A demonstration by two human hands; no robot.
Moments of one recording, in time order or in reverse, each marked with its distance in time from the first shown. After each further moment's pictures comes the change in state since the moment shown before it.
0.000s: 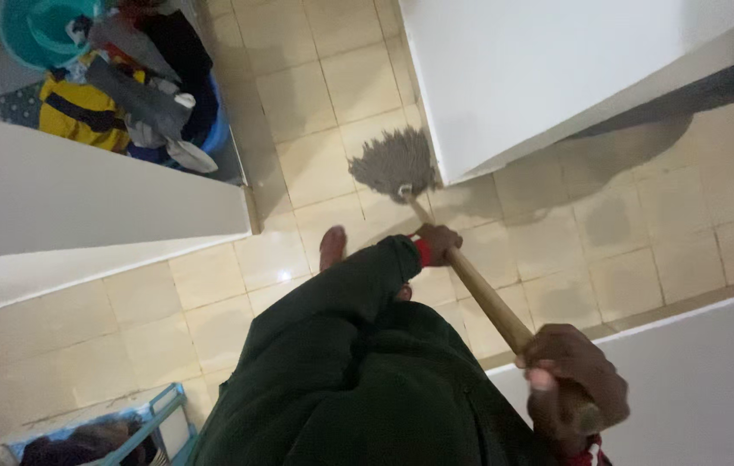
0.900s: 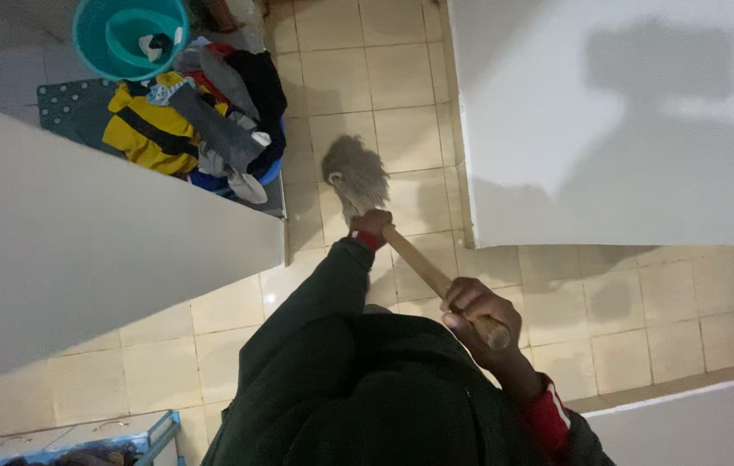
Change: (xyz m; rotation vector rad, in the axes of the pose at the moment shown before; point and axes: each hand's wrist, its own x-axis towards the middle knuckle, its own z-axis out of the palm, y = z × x) left_hand -0.168 -0.282 -0.155 -0.042 0.380 -0.492; right_hand 0.092 0.069 0.289 0.505 -0.420 0.039
